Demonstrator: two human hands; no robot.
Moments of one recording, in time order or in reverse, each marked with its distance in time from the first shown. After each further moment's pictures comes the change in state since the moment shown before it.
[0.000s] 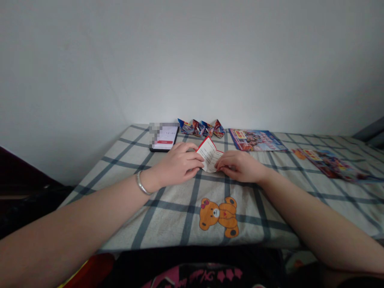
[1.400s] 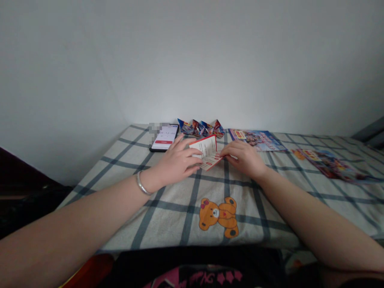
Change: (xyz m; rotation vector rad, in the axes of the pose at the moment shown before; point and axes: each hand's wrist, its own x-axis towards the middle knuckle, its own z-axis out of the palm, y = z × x) left_hand -0.004 -0.006 0.007 0.059 0.013 -0.063; right_hand -0.004 0.021 0.005 -0.291 0.330 0.073
